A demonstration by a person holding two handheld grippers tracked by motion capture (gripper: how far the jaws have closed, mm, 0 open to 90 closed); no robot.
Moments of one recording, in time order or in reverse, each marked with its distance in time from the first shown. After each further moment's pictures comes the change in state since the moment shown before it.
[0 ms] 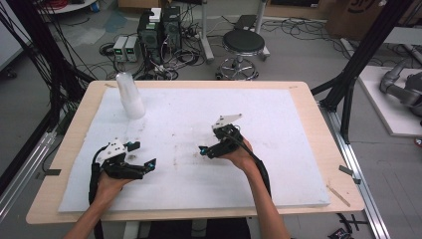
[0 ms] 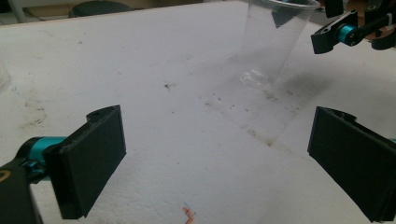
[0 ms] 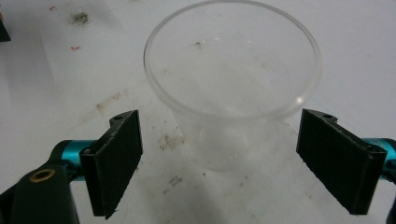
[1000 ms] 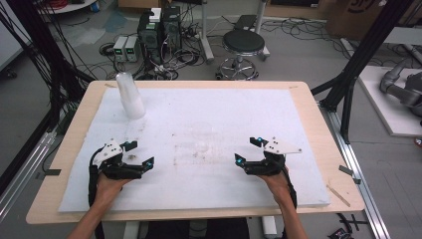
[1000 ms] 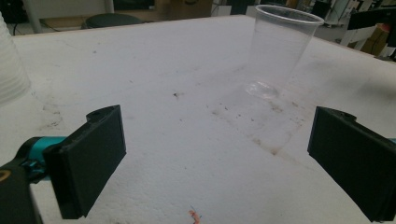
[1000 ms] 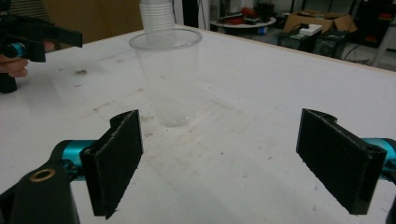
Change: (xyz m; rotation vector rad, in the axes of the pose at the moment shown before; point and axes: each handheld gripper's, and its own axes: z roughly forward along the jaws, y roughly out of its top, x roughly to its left) left arm 0.000 -0.003 -0.005 -0.057 0.036 -0.022; right arm -0.010 -0.102 -0.086 -0.405 -0.126 0.081
